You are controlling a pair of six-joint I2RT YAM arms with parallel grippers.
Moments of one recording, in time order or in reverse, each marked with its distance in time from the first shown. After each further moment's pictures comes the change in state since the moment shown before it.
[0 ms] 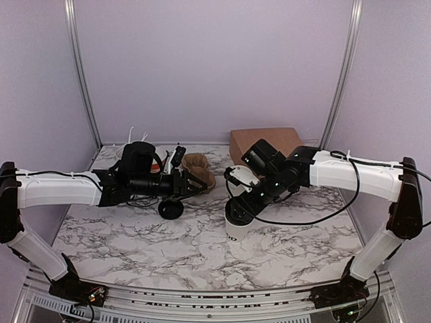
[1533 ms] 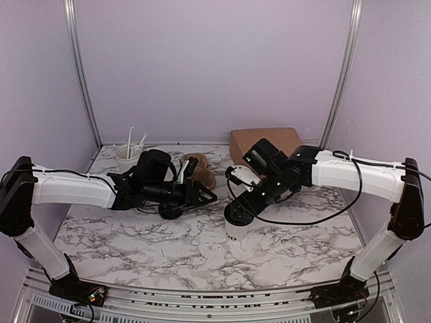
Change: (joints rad) left arm -0.053 0.108 0.037 -0.001 -0.011 -0.001; right arm 0.000 0.001 0.009 -0.013 -0.008 0.010
